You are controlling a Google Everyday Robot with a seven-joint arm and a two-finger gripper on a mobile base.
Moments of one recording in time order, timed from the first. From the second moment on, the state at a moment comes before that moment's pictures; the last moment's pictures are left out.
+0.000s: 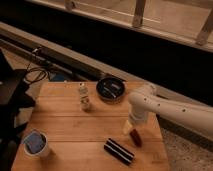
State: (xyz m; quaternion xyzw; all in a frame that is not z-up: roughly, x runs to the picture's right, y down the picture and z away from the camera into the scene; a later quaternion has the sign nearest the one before) arm 0.170 0.225 0.784 -0.33 0.21 0.49 0.78
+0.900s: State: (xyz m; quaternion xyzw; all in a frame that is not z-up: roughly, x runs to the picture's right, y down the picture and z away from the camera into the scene) arm 0.166 0.271 0.816 -0.41 0.25 0.46 0.74
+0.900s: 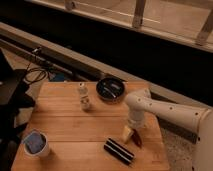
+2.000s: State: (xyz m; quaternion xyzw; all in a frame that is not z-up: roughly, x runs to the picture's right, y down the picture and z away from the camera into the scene) arm 0.159 0.256 0.800 -0.41 0.25 0.45 0.75
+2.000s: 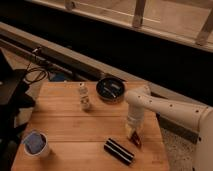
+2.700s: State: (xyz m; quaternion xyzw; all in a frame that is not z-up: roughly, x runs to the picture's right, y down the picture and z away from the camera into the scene) arm 0.153 0.261 0.781 -0.41 0.25 0.43 0.76
